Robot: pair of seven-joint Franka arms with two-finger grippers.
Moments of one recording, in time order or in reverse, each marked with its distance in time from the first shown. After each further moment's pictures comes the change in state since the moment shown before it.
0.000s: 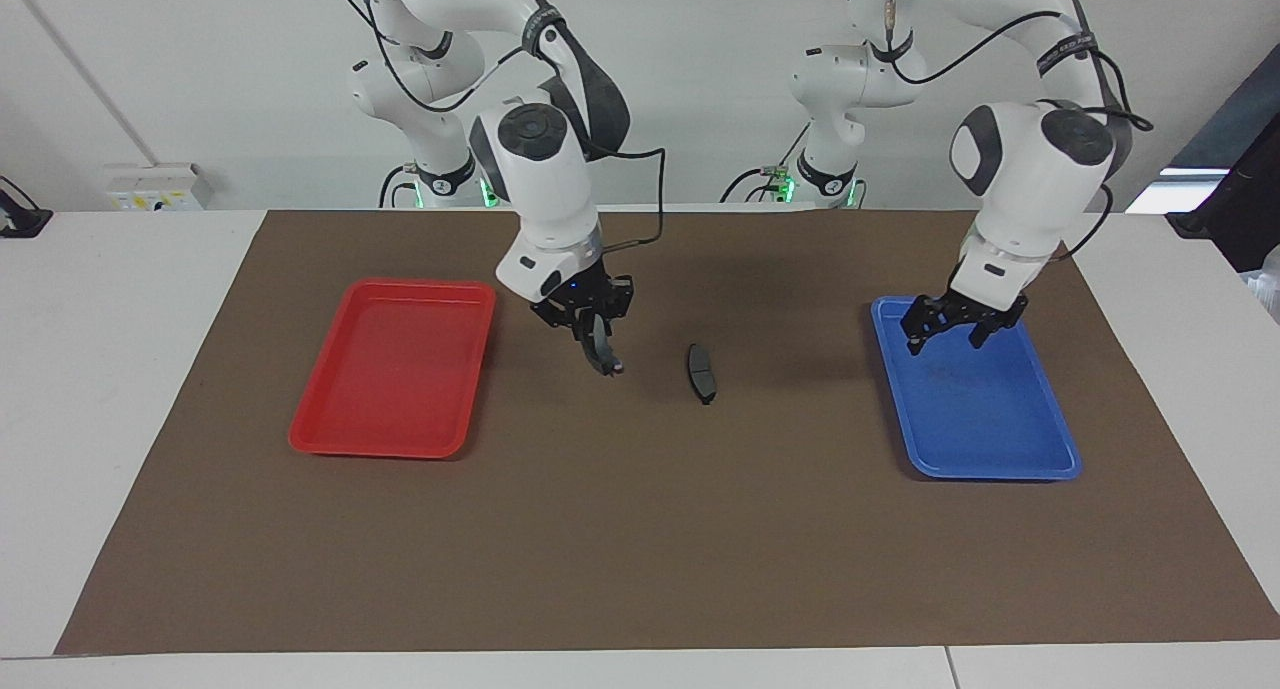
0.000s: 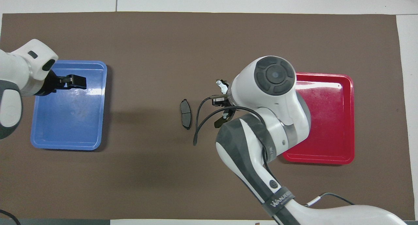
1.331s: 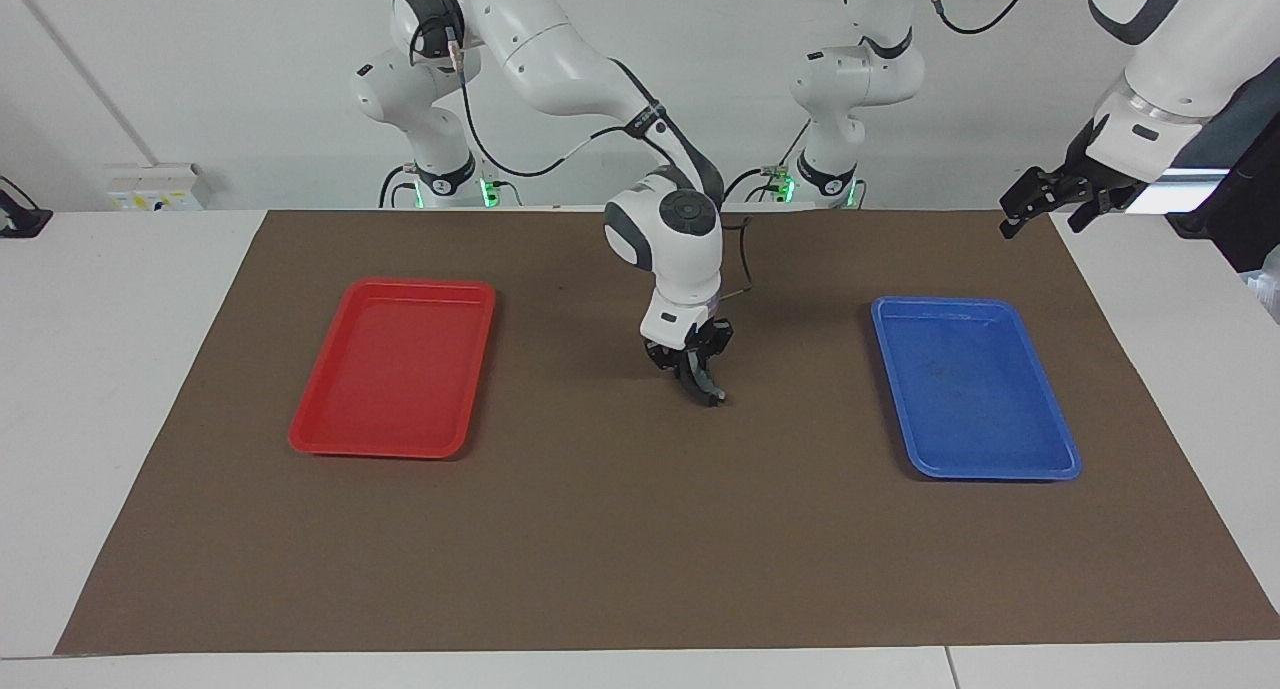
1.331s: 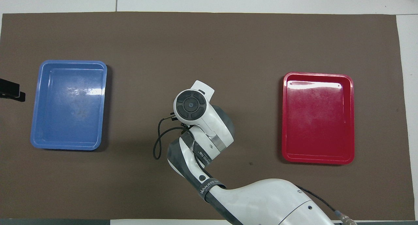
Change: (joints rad) left arm 0.086 -0.020 -0.003 0.349 0.000 -0.521 0.084; right arm 0.118 0.301 0.041 0.125 -0.057 0.189 -0.010
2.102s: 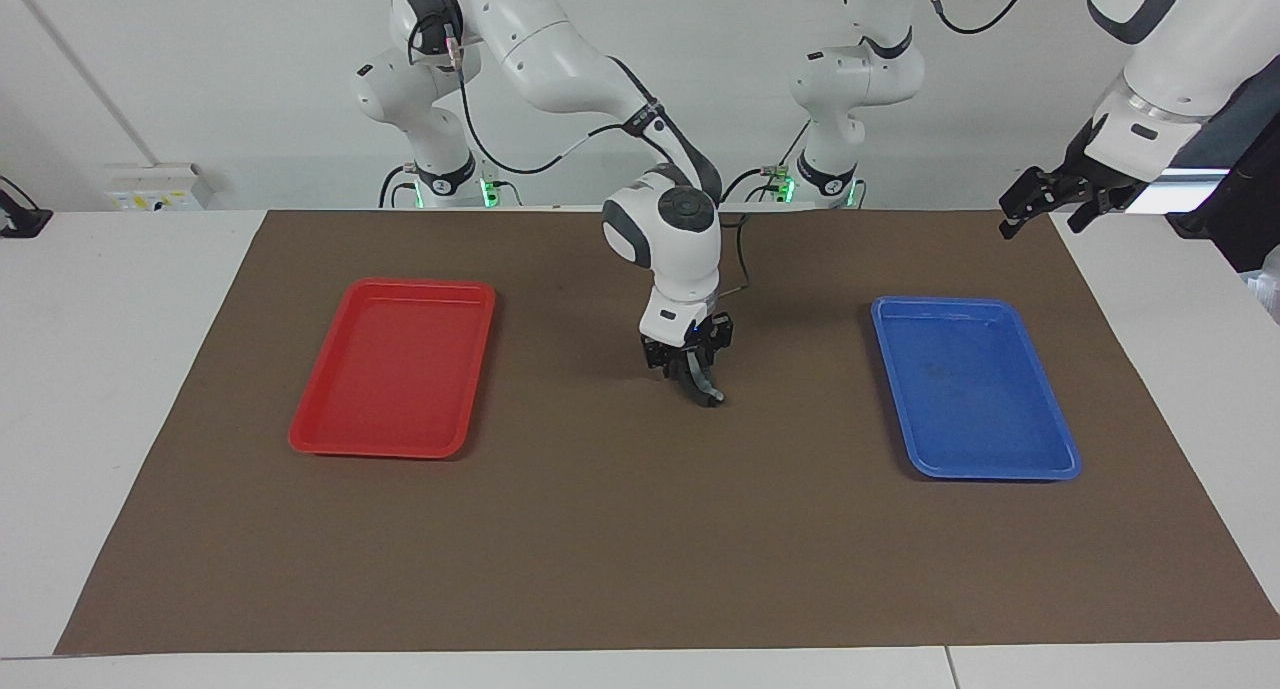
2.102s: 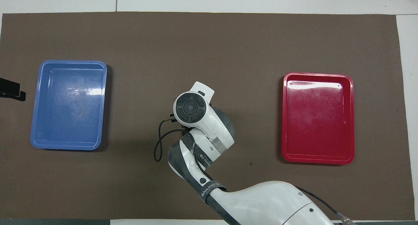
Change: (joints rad) left arm 0.001 0.000 -0.002 0.000 0.000 0.005 0.000; right arm 0.007 -0.018 0.000 -0.014 -0.045 0.004 -0.002
